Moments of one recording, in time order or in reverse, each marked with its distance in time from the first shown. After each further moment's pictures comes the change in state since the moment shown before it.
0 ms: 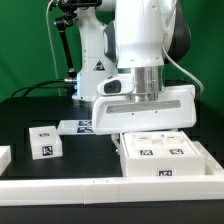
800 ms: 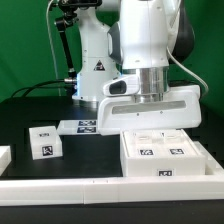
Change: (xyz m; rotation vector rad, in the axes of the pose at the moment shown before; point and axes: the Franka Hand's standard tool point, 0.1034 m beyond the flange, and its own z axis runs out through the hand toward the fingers) arm -0.003 -0.013 0.002 0.006 -0.001 -0.007
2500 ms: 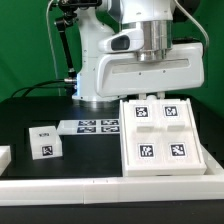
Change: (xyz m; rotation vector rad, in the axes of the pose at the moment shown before) arm 0.025 0.003 -0.074 0.003 -0.038 -0.125
